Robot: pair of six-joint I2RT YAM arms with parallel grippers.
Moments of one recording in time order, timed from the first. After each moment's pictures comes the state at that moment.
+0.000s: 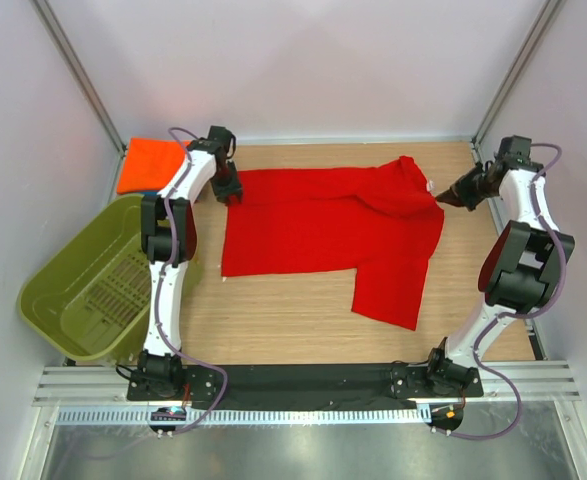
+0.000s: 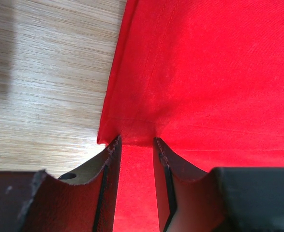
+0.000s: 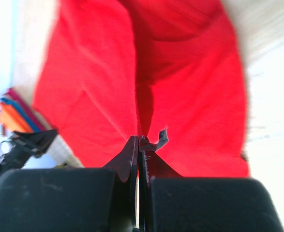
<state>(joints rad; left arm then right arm) -0.18 2.46 2.20 -0.94 0.02 -0.47 -0.36 1.83 1.55 -0.78 -0.45 0.62</state>
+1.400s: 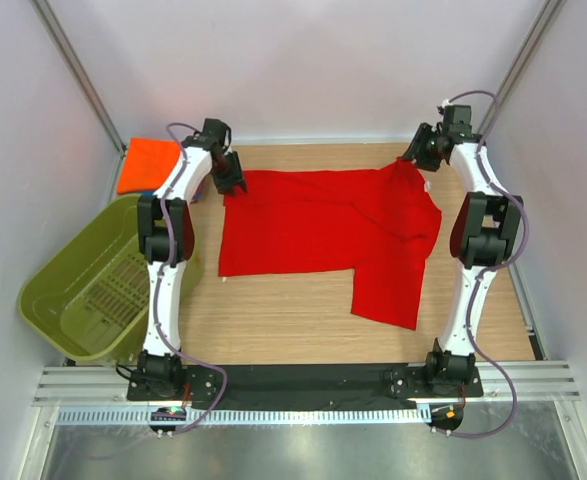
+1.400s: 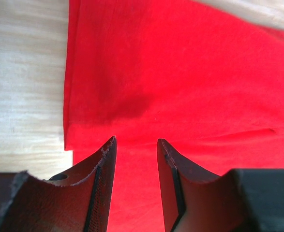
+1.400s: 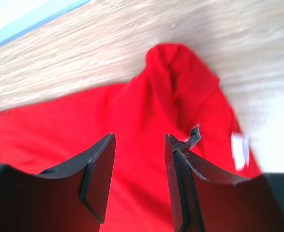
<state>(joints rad) -0.16 2.44 2.23 -0.90 0.16 -0.45 -0.10 2.18 1.94 -0.55 -0.26 0.34</state>
